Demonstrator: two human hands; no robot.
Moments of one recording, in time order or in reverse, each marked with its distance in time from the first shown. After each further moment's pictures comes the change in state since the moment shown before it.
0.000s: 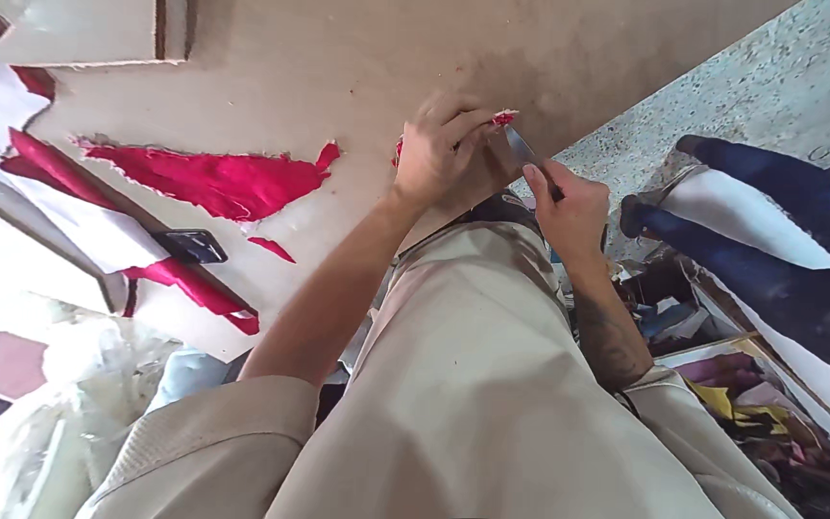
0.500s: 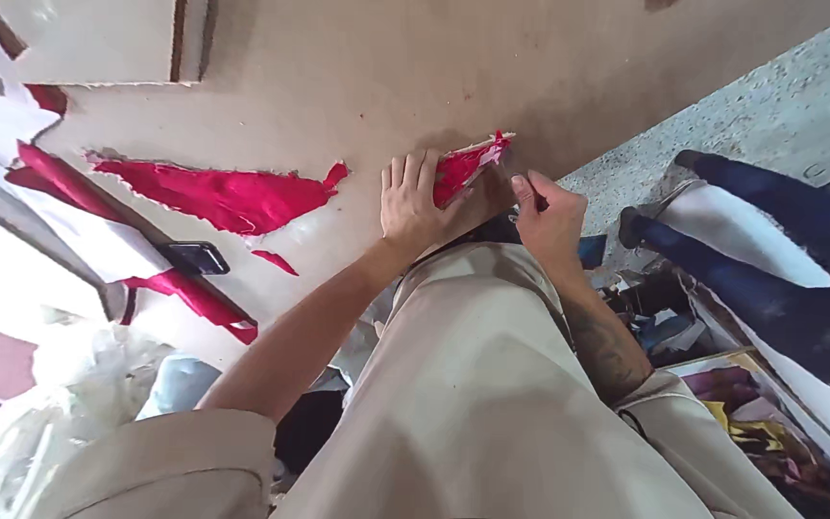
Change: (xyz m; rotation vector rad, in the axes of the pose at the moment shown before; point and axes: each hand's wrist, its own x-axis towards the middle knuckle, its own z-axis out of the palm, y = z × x) left_hand -0.063 0.001 -0.015 0.523 -0.245 -0.408; right_hand 0.021 -0.022 0.028 0.081 0.001 0.087
